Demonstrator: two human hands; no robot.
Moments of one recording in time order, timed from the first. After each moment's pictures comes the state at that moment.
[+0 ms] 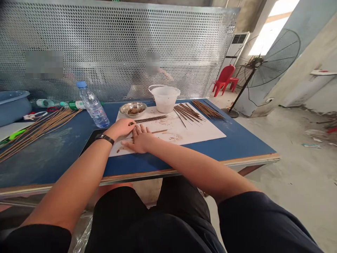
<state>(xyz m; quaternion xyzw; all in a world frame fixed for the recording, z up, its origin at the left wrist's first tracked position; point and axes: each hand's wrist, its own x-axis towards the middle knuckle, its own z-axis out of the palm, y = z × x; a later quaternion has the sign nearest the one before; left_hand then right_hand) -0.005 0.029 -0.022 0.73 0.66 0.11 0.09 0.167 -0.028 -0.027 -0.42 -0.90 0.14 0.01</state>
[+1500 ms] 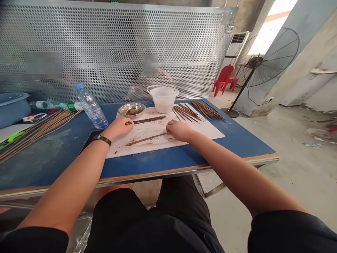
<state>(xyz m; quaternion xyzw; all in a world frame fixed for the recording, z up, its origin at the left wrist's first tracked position) -0.002 0.021 -0.013 0.72 0.67 0.15 0.10 0.327 0.032 -0.035 -0.38 -0.92 -0.03 0.05</state>
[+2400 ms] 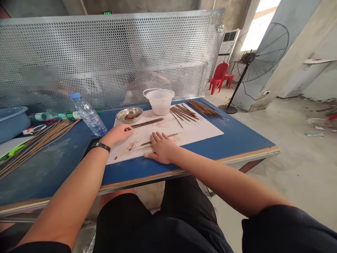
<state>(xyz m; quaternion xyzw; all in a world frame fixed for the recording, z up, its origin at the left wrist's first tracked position) -0.003 0.022 -0.014 0.72 0.67 0.11 0.11 0.266 -0.038 -0.057 -0.38 -0.92 0.03 0.05</state>
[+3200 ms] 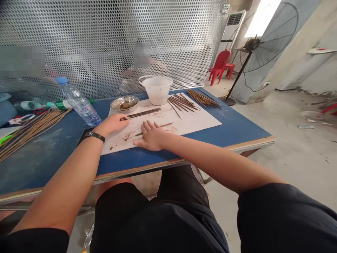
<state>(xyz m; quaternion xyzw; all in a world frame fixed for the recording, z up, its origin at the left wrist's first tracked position) -0.006 0.030 -0.019 0.74 0.66 0.12 0.10 0.243 -0.027 -0.046 -0.37 -0.92 0.11 0.03</state>
